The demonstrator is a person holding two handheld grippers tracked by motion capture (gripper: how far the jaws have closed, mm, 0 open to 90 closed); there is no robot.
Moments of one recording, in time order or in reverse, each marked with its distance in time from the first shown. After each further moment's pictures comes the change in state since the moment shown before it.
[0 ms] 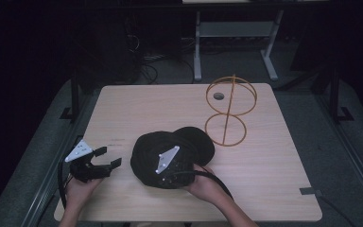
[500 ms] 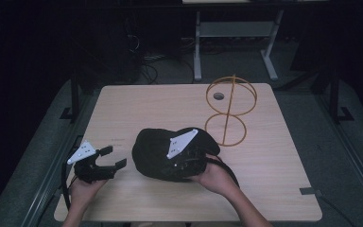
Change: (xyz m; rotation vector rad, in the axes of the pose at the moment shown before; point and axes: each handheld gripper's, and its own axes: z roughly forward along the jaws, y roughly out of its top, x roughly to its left) left arm -0.017 0.006 0.005 -0.047 -0.075 0.030; right arm -0.011 0.009 -0.062 -0.152 0.015 0.035
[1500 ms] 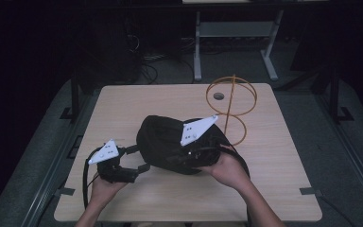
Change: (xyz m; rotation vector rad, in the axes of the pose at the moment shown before) left arm -0.052 0.026 0.038 -0.060 -0.211 0.103; right arm -0.001 0.015 -0.055 -0.105 -0.022 0.012
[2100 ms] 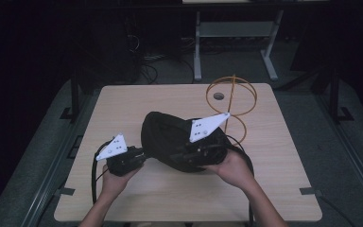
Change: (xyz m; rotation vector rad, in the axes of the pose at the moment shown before) left arm -0.009 0.025 0.015 -0.066 -0.057 0.085; right arm -0.002 -0.005 -0.018 -0.085 0.019 0.028
